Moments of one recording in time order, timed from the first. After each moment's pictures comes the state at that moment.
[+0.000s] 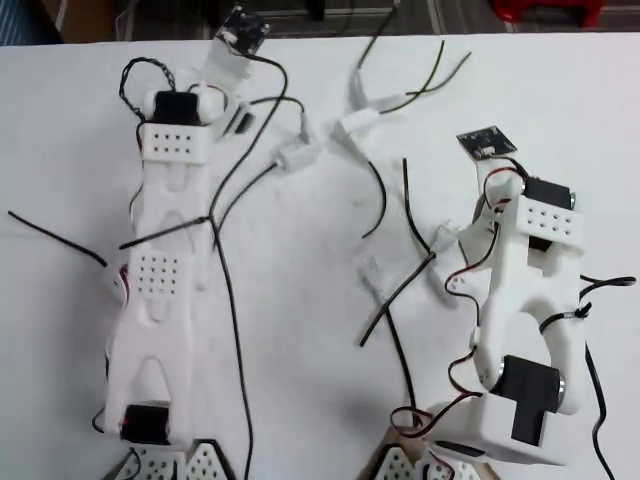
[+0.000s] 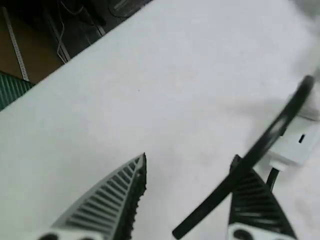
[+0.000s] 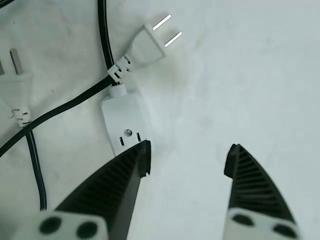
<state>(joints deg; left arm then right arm) -2.2 69.8 -92.8 83.3 -27.8 14.8 -3.6 19.3 73.1 34.9</state>
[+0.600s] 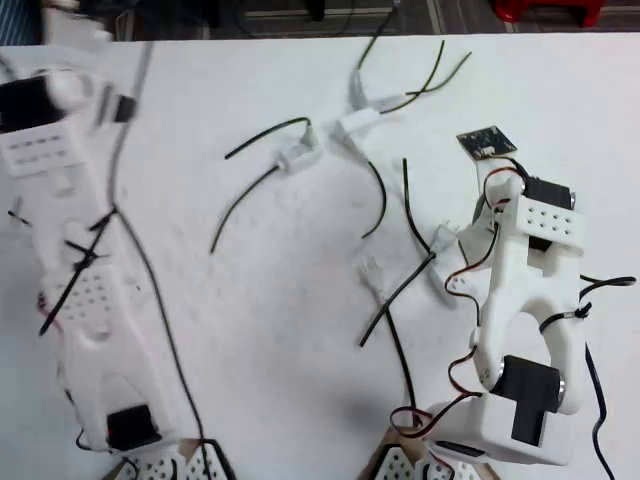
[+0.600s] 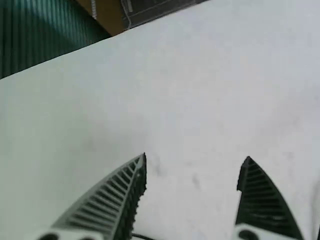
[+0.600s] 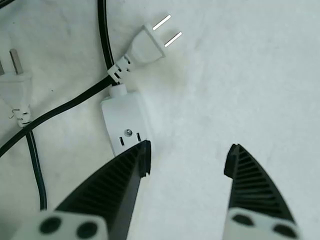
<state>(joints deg) -21.6 49.5 -93.4 102.2 -25.6 14.8 -3.6 19.3 73.1 34.9</state>
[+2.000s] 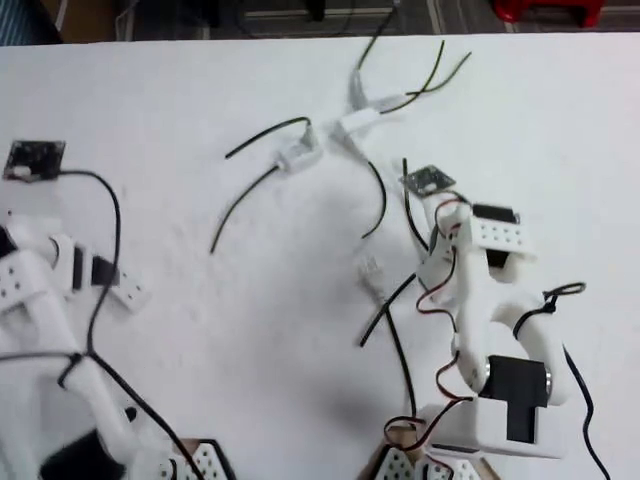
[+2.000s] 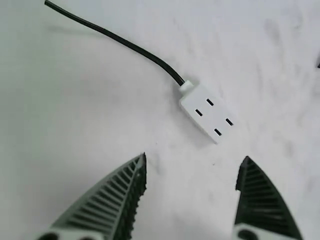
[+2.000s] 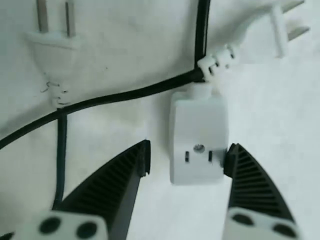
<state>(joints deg) -37.1 -26.5 31.1 78.5 -28.2 6.2 -3.7 34.3 65.3 37.8</state>
